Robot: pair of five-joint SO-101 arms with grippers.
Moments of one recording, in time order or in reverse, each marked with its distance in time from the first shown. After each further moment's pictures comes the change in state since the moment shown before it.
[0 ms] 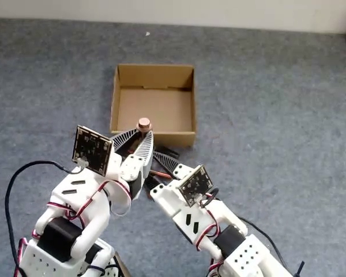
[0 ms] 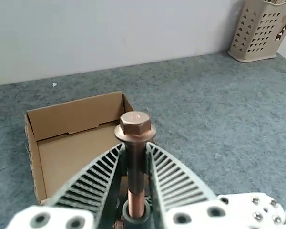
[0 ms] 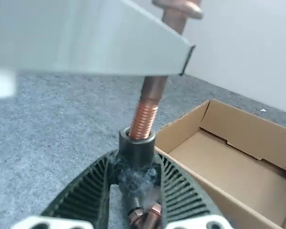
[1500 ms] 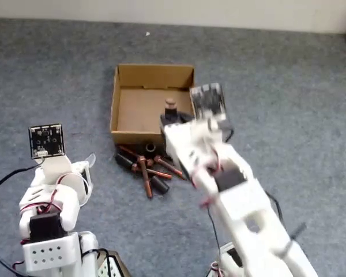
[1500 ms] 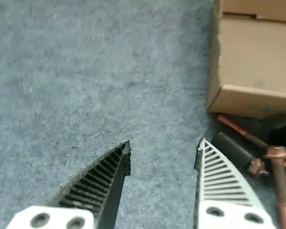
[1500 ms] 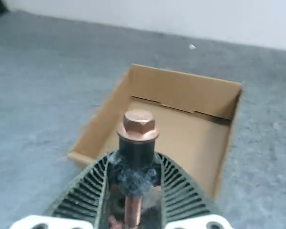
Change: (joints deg) left arm -40.6 -0.4 12.9 14.1 -8.1; right arm 17.3 43.8 -46.8 24.6 -10.6
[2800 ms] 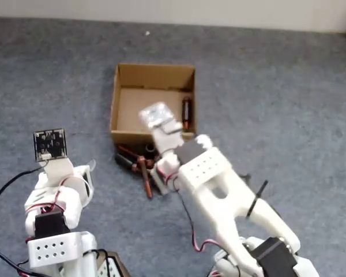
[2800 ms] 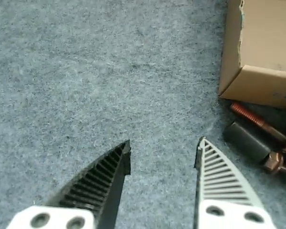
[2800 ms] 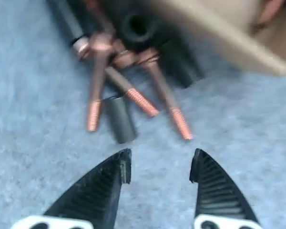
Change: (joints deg) left arm -1.3 0.1 8.9 -6.4 0.0; right arm -11.8 20.8 -12.8 40.8 6.2
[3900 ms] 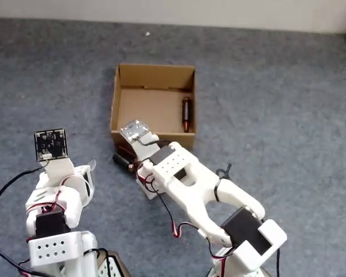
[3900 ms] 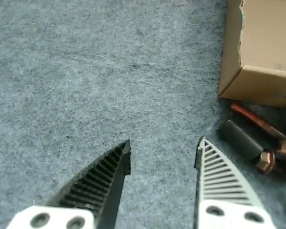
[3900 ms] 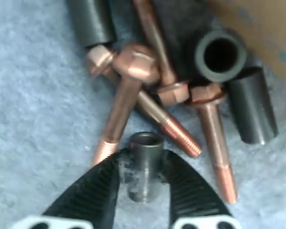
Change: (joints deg) left arm 0.0 0.0 0.2 0.0 0.0; right arm -4.7 19.8 -3.0 -13.5 2.4
